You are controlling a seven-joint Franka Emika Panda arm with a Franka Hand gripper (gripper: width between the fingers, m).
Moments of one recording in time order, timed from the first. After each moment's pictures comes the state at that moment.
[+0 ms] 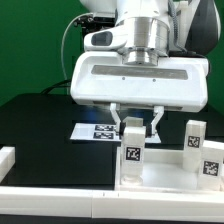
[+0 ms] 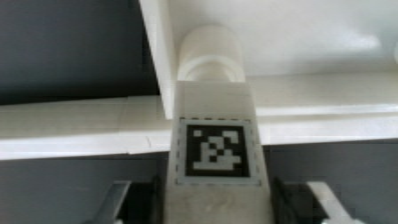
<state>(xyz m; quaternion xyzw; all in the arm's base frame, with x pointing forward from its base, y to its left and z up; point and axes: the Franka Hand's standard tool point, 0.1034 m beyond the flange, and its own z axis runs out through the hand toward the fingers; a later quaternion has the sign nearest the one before) 0.608 -0.004 0.090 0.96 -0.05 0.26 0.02</state>
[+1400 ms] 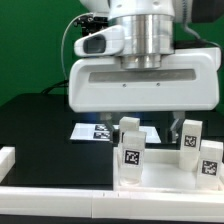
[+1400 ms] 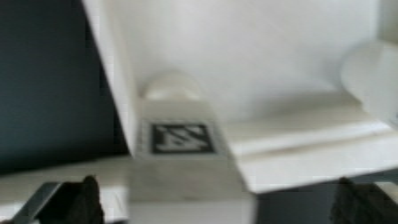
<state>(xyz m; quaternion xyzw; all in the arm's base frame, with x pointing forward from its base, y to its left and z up) 0.625 -0.005 0.089 1.00 -0.08 0.02 -0.05</state>
